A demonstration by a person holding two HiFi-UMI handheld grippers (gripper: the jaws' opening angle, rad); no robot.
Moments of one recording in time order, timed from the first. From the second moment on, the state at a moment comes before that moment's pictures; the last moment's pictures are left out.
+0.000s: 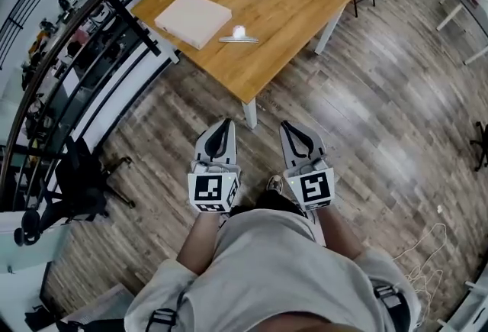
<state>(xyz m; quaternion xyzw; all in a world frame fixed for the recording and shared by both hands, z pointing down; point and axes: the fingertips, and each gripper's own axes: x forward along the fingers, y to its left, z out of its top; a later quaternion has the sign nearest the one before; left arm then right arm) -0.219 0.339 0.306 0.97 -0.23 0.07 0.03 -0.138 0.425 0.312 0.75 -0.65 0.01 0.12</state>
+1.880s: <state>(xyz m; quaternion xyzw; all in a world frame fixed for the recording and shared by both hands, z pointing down) -0.024 0.025 0.484 0.94 -0.22 0.23 0.13 0.062 0.107 0.471 0.64 -0.71 0.18 0.24</state>
